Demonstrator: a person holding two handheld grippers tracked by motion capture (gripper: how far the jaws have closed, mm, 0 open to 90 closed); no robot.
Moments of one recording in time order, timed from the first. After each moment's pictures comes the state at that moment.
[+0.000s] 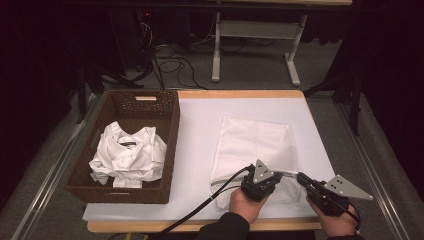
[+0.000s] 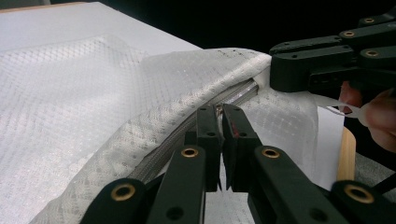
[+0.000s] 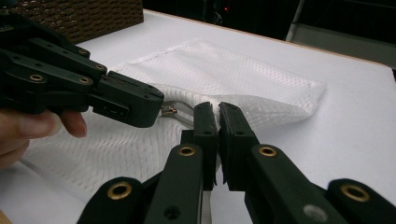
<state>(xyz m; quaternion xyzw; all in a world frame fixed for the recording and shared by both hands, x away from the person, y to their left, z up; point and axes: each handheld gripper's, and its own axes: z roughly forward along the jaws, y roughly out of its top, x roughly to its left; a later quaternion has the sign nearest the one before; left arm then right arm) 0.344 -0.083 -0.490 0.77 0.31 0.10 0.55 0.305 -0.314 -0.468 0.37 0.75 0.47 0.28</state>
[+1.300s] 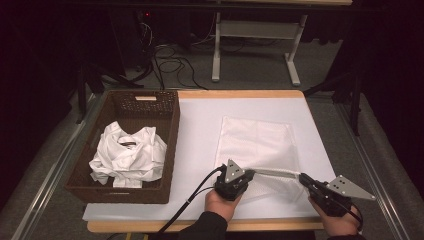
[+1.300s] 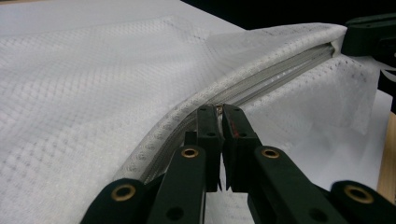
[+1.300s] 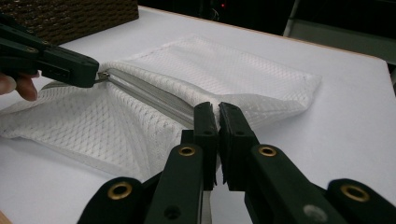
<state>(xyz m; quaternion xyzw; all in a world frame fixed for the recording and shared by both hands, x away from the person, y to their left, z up) 0.339 -0.015 -0.498 0.76 0.36 0.13 0.53 0.304 -0.320 -0.470 0.38 0.75 0.47 0.27</state>
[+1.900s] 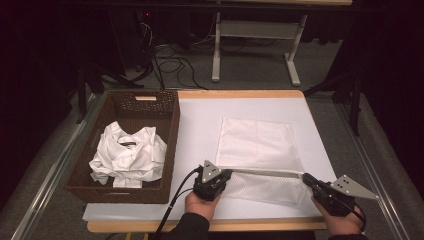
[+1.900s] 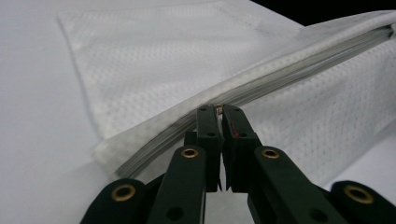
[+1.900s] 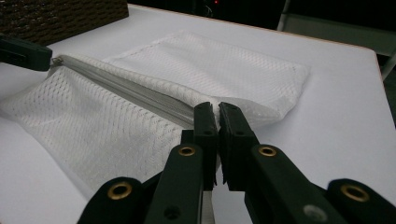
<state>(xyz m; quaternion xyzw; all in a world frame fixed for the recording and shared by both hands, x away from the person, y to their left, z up) 0.335 0.045 -0.505 0.75 0.41 0.15 0.50 0.306 -0.330 -0.472 0.40 0.74 0.46 0.27</state>
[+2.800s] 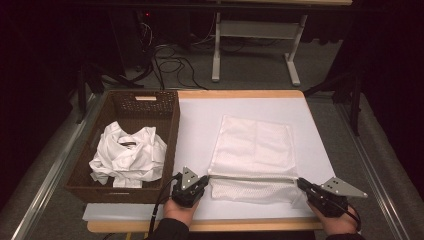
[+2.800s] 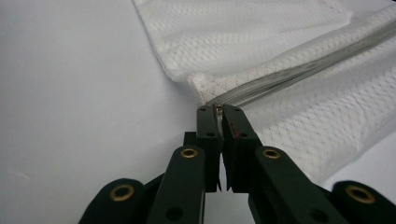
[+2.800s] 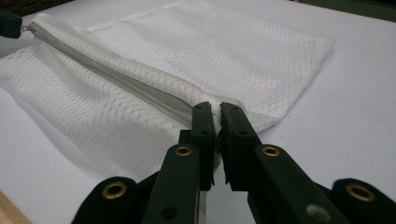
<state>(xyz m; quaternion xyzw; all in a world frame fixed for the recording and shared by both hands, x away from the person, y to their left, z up) 0.322 0.091 -0.519 0.75 0.44 0.18 0.45 0.308 -0.321 -0.485 0.39 0.78 0.42 0.25</state>
